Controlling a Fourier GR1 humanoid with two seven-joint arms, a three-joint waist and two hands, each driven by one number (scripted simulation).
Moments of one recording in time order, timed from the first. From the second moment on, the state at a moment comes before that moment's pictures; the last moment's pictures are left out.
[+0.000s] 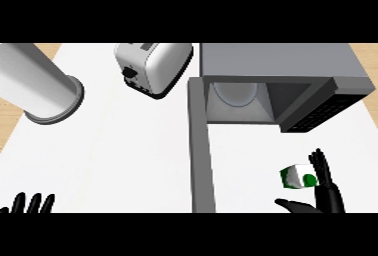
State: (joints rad) left arm 0.73 0.02 -0.08 -2.10 0.26 -0.25 -0.44; right arm -0.12 -0.17 -0.32 -0.57 0.07 0.09 -1.04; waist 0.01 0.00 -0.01
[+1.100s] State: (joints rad) left arm 0.74 0.02 -0.08 -2.12 0.26 -0.26 -0.42; right arm -0.30 -0.16 -0.39 -0.43 0.06 -0.10 -1.07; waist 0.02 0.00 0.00
